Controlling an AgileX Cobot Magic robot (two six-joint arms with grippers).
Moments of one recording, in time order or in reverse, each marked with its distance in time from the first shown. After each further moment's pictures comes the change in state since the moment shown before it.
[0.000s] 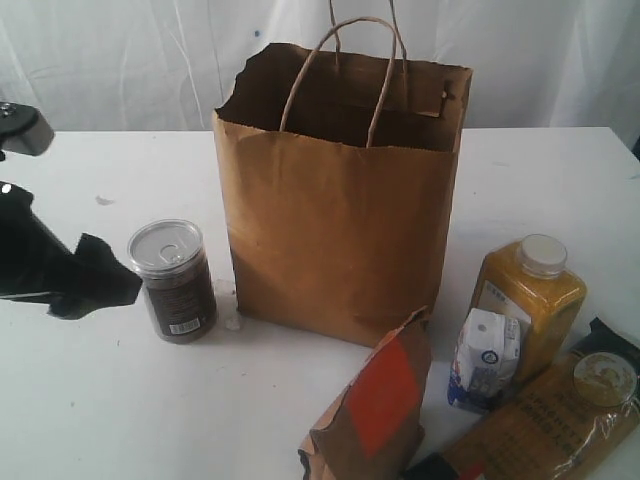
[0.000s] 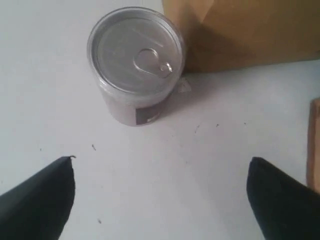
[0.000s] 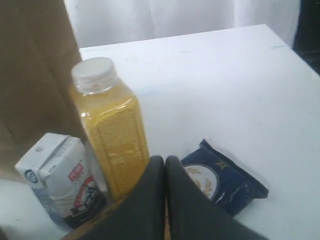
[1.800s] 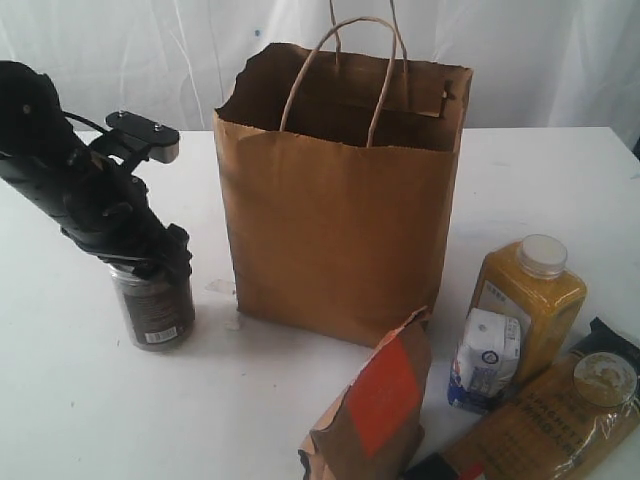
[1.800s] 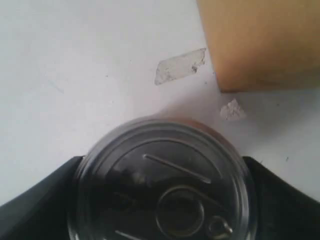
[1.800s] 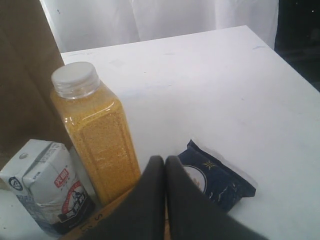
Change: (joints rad) left arm -0.055 0.477 -0.331 0.221 0.053 -0.045; right arm -0.039 0.000 0.000 0.000 0.000 0.000
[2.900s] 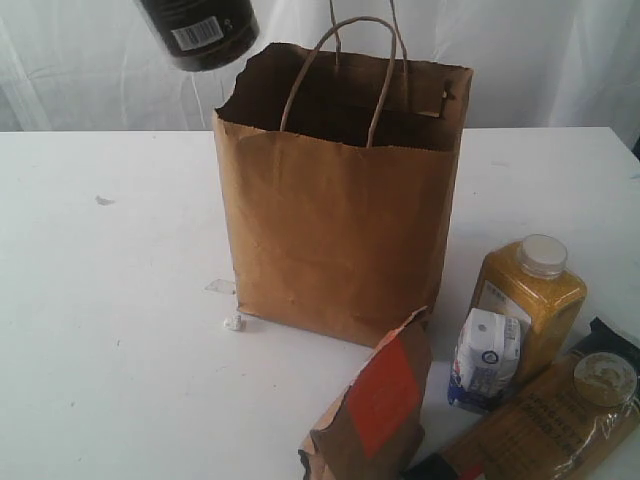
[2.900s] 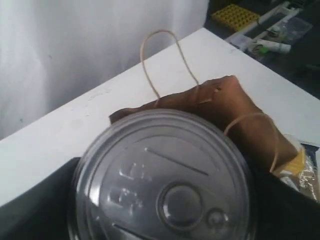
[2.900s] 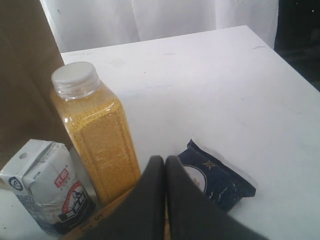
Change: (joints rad) left arm 0.000 -0.220 -0.666 -0.314 0.319 0.117; right arm 0.000 0.000 0.000 0.000 0.000 0.000
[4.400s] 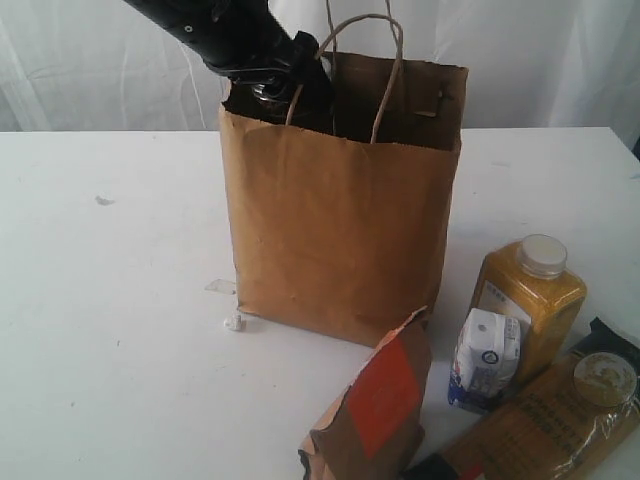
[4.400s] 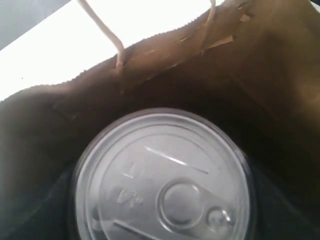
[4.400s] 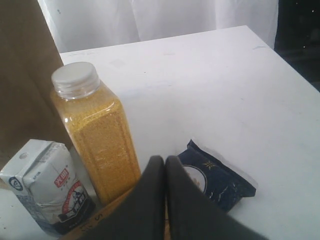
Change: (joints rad) left arm -0.107 0.421 -0.035 -0.019 -0.109 0.145; right arm 0.000 0.000 0.000 0.000 0.000 0.000
